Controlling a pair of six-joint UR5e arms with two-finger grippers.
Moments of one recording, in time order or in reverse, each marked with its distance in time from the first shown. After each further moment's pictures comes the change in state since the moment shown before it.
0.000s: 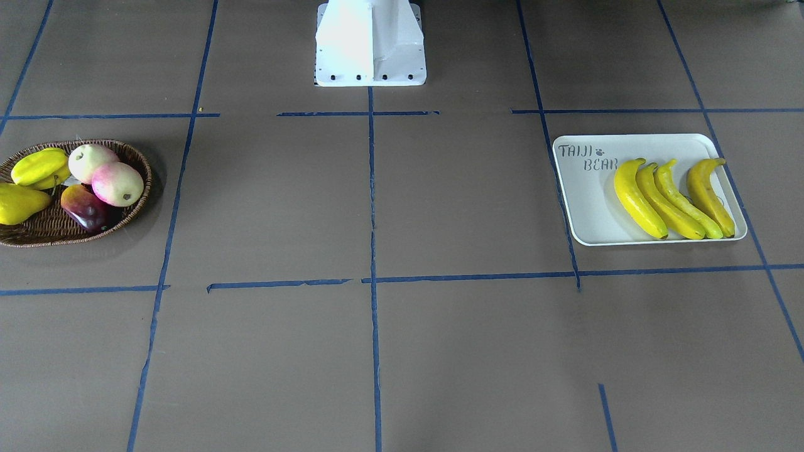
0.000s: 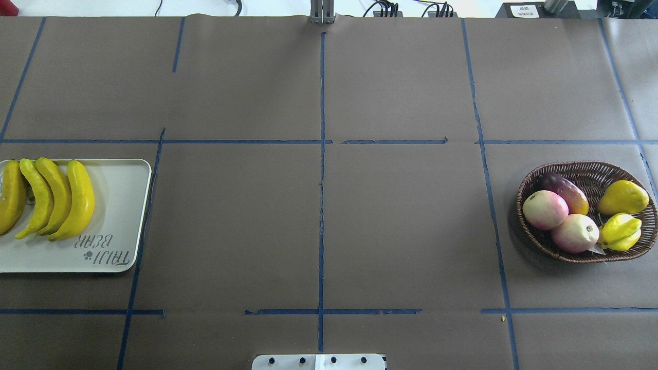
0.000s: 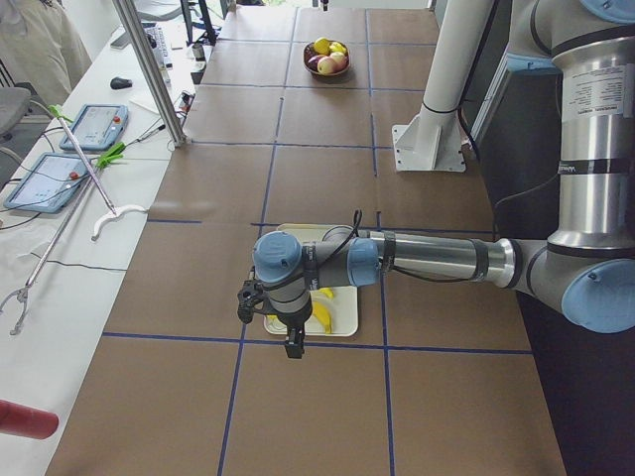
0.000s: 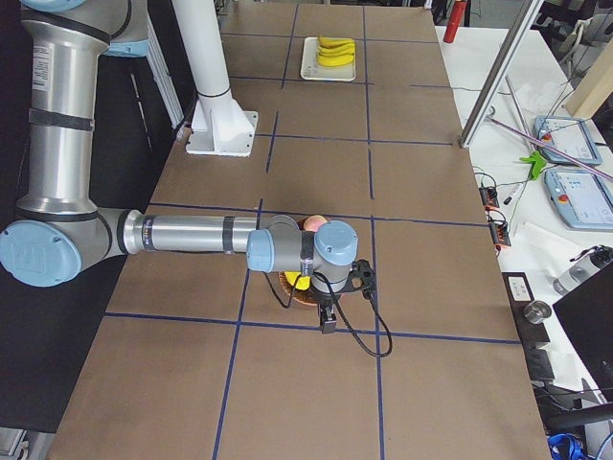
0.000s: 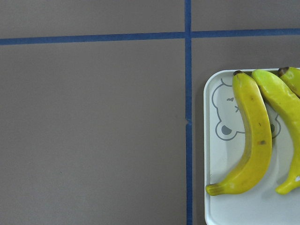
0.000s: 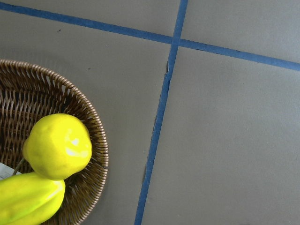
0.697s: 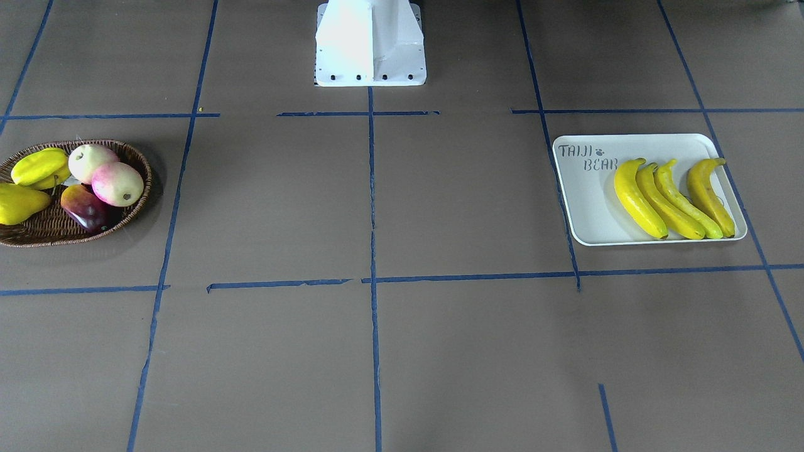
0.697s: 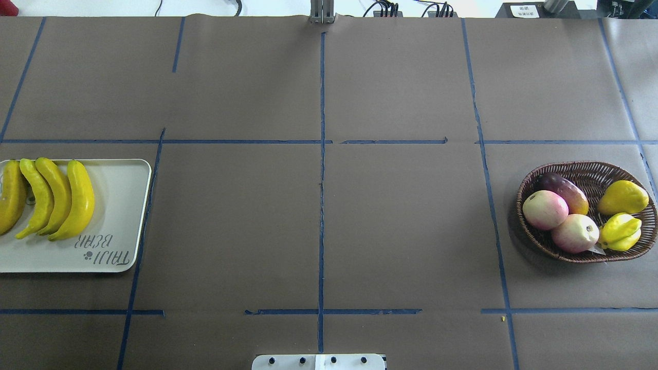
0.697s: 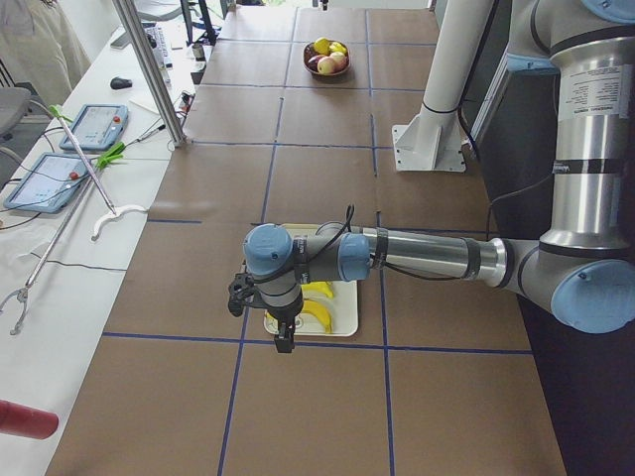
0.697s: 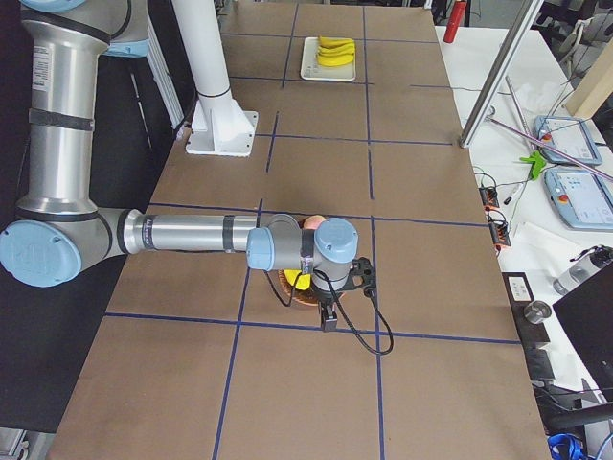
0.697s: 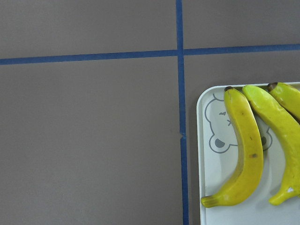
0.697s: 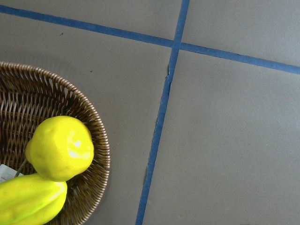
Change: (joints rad) left arm -0.002 -0.018 0.007 -0.001 -0.002 0.002; right arm 0.001 0.001 0.008 -0.001 -0.002 0.003
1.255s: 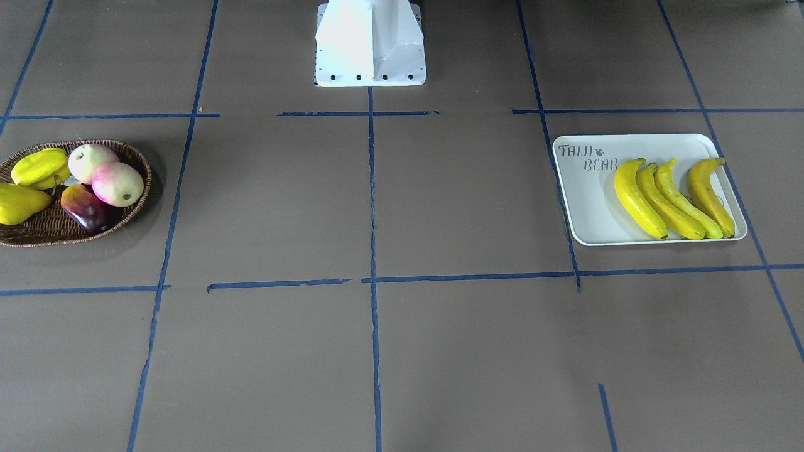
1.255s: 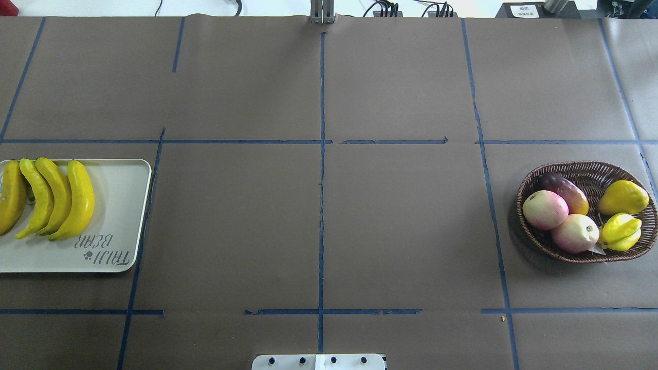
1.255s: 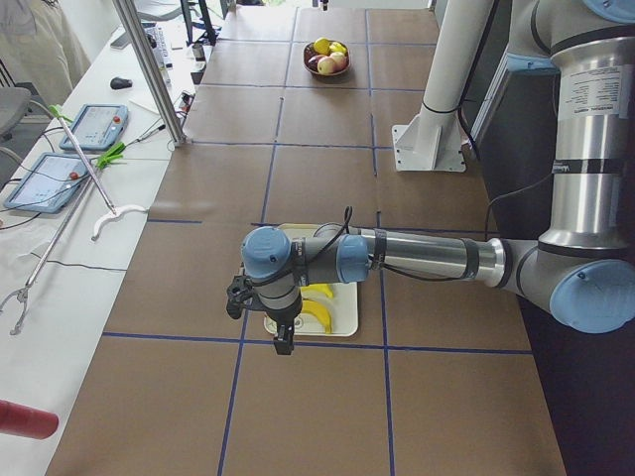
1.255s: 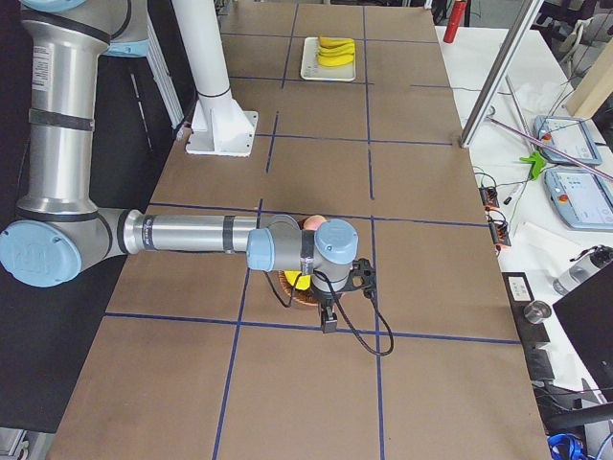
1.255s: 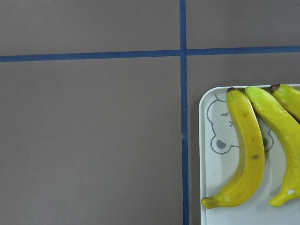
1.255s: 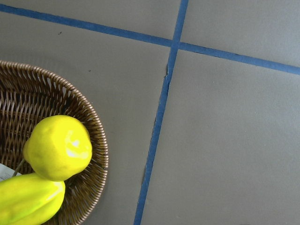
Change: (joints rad) left arm -0.005 -0.027 0.014 0.000 -0.005 0.000; right arm 0.000 0.000 0.000 0.000 -0.004 -0.003
